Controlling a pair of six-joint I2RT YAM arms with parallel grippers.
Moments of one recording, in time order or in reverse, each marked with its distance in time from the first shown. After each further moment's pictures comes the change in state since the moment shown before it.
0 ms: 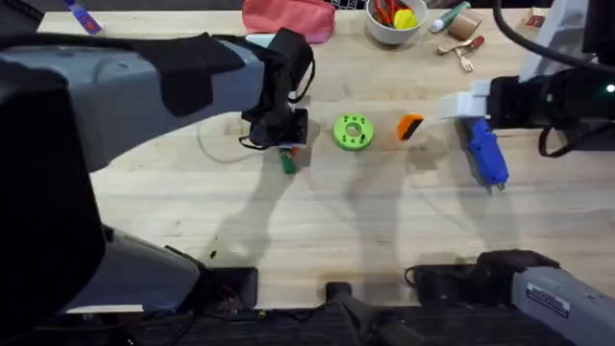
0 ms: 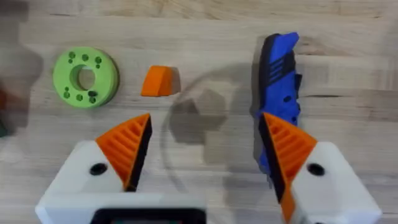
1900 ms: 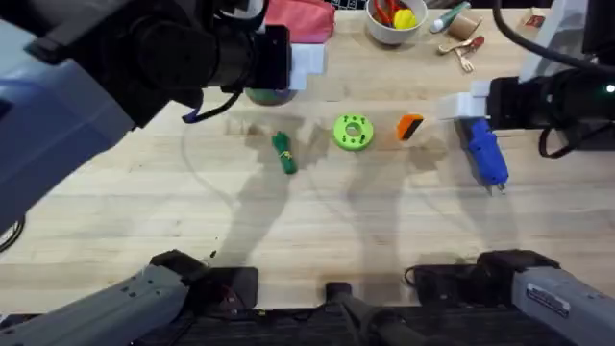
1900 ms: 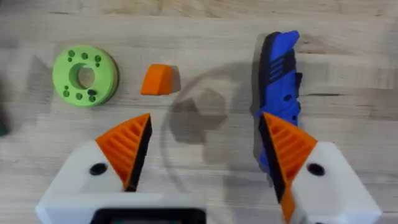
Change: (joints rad) left arm 0.000 -0.472 0.101 0.016 -0.143 0.087; right arm 0.000 0.000 0.000 -0.005 0.000 0.000
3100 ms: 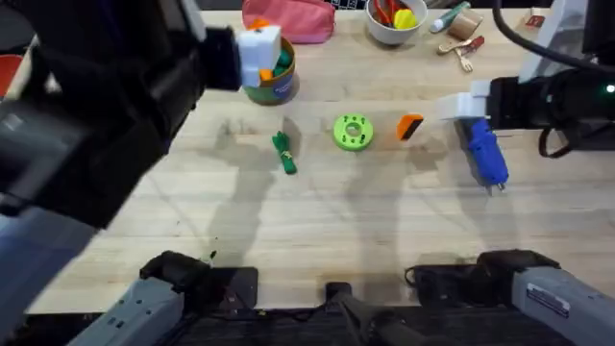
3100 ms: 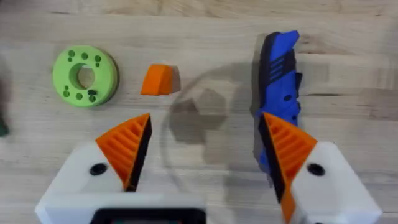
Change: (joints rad) left arm 0.153 -0.304 -0.324 0.438 -0.078 0.230; right arm 0.000 0.000 0.000 0.000 0.000 0.000
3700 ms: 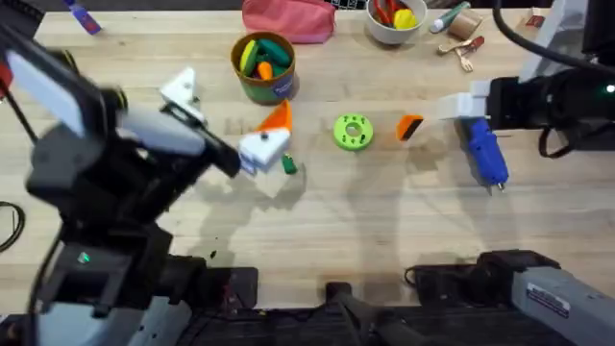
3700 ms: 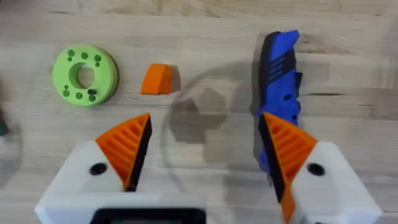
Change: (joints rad) left arm 0.248 -0.439 -0.522 0.347 0.753 0.127; right arm 0.000 0.000 0.000 0.000 0.000 0.000
